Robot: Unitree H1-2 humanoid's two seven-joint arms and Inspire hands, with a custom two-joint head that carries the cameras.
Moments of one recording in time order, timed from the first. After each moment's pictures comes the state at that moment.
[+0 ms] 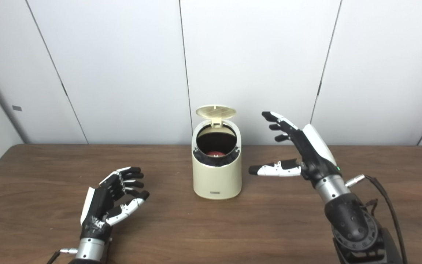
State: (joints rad) left arm -0.14 0.10 0.06 0.13 0.02 -0.31 0.03; right arm -0.44 -0.29 0.08 -0.19 -0.36 0.20 0.18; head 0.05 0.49
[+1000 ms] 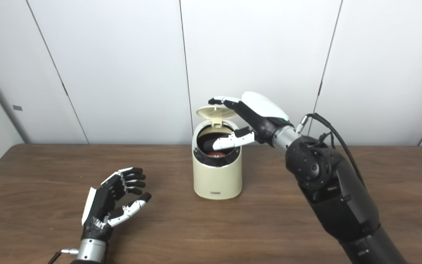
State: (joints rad) left arm -0.13 0.09 0.05 0.13 0.04 -0.32 0.03; right arm -0.76 -0.34 0.32 -0.10 -0.57 0.29 0.44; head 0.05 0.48
